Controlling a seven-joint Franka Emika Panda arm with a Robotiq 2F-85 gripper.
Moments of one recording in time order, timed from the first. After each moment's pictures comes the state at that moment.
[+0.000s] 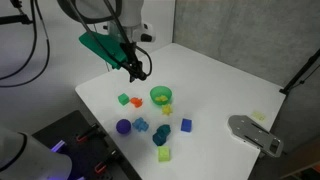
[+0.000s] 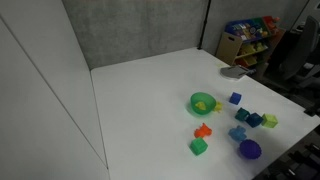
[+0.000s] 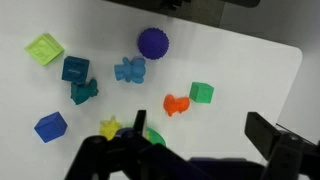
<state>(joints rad) 0.06 -0.46 -0.23 -2.54 0.17 1.97 -0.36</state>
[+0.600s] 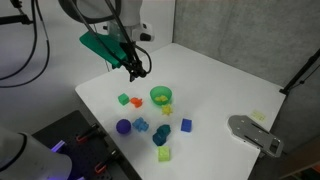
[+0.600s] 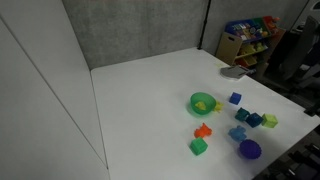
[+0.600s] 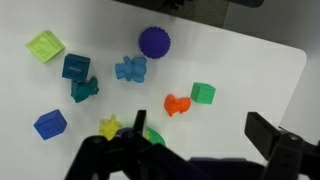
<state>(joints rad) 0.05 -0.45 -0.19 -2.54 0.17 1.99 -0.36</state>
